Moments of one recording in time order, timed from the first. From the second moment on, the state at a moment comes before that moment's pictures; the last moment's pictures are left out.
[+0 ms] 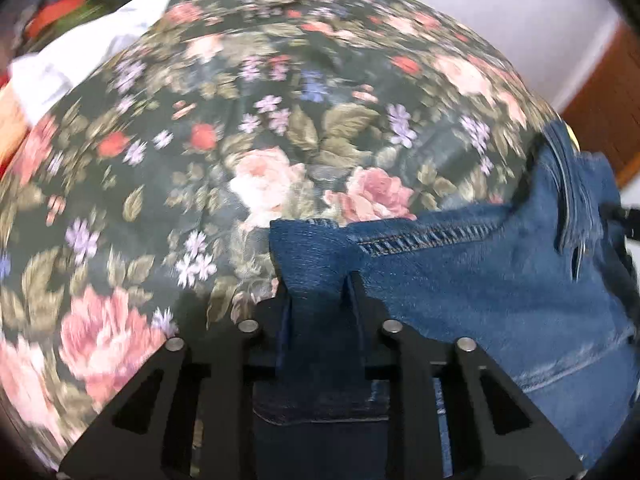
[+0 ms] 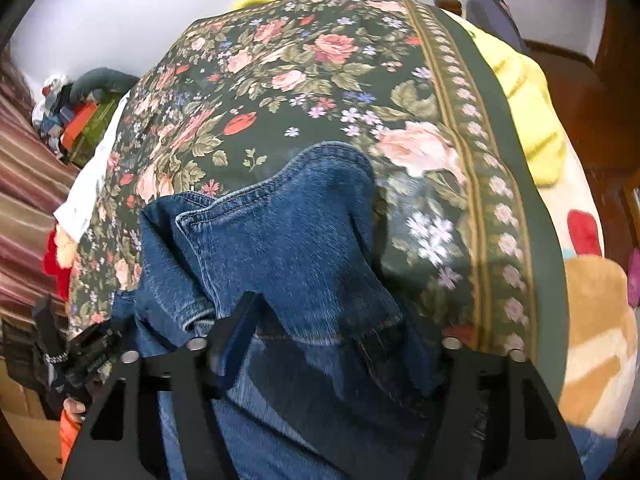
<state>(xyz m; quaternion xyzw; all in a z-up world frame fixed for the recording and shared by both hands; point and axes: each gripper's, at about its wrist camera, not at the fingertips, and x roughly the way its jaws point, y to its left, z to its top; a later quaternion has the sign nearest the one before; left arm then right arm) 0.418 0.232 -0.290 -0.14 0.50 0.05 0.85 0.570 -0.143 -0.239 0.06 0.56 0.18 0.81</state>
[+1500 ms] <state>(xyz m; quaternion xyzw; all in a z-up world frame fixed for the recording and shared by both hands) 0.348 0.319 -0.261 -0.02 0.49 0.18 0.85 0.541 0.015 -0.221 -0.25 0.41 0.16 0.86</state>
